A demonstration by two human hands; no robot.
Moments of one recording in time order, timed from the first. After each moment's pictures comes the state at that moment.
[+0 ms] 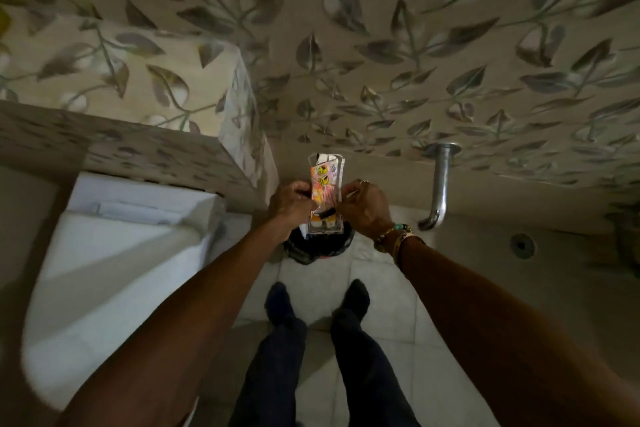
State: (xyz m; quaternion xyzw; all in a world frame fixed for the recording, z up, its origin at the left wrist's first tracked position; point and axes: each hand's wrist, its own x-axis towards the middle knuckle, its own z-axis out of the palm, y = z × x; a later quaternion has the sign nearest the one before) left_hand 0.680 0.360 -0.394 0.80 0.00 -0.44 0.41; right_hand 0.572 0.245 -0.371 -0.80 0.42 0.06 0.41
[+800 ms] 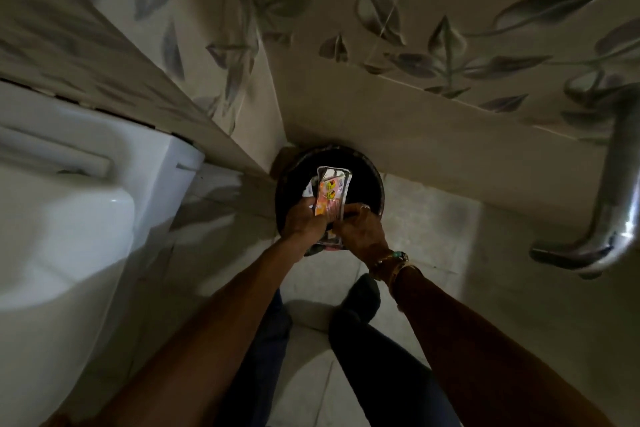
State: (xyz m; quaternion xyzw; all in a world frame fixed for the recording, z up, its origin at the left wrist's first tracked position) left_hand 0.638 0.361 -0.701 0.83 0.03 -0.45 0.33; right_hand 0.554 0.268 -0.670 -0.73 0.41 0.16 0.52
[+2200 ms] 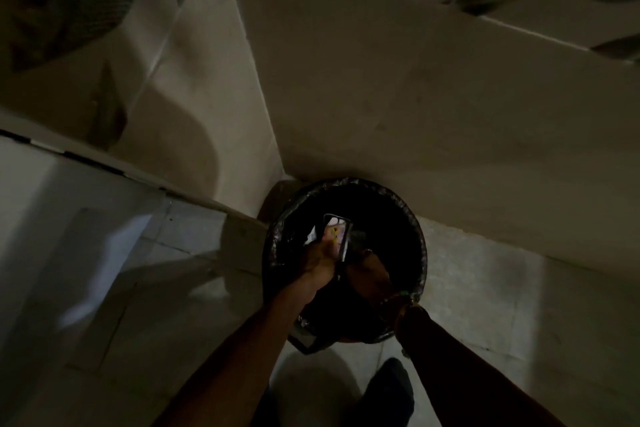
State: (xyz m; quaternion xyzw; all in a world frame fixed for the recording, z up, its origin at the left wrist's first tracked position) left_hand 0.656 0.329 -0.907 0.76 0.07 -0.51 0.39; right_hand 0.581 0.234 -0.900 -0.70 0.46 0.23 0.50
